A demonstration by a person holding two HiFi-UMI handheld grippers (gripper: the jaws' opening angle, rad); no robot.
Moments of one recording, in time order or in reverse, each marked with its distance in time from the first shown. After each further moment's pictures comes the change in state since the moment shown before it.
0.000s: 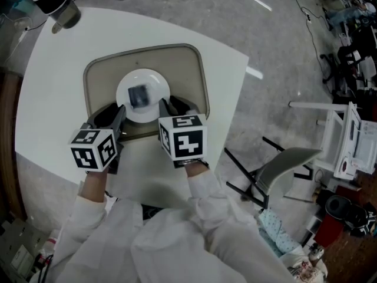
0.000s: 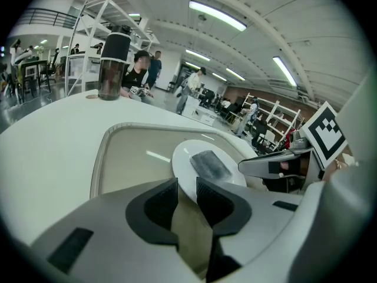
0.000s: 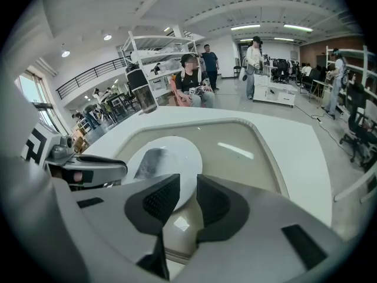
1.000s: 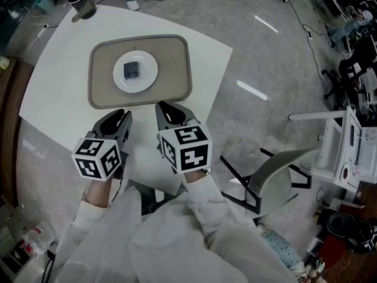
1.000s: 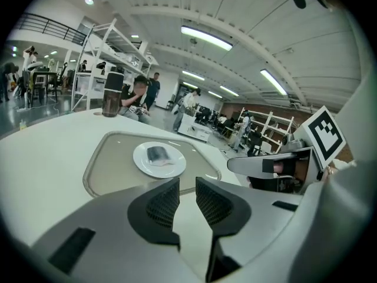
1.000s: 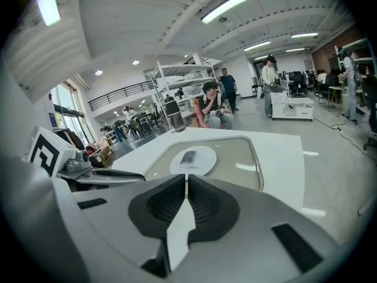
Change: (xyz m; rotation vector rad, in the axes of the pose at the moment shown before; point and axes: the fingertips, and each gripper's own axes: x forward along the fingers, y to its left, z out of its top) left arm -0.084 -0.124 -0.050 0.017 -0.194 0.009; right arm -0.131 0.023 -0.043 -0.092 -0.230 0.222
